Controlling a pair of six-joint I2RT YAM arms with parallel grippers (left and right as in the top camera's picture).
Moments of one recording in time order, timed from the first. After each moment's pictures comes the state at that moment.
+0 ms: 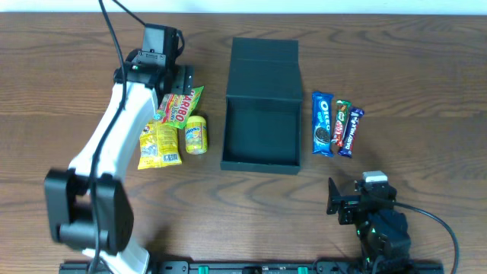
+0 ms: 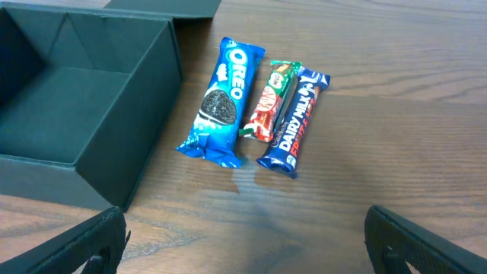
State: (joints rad) left arm -0.17 1.80 1.44 -0.66 -0.21 0.01; right arm 0.25 0.01 0.16 -0.60 0.15 0.09
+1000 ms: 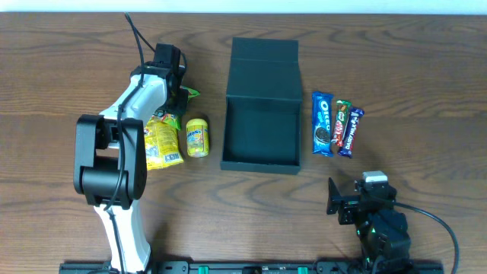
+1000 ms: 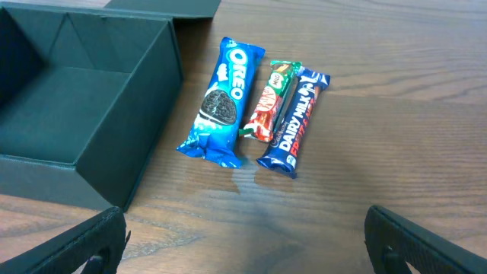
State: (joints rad) left arm -0.12 2.10 1.45 -0.68 -0.12 0.03; right arm 0.25 0.01 0.16 -0.60 0.15 0.09
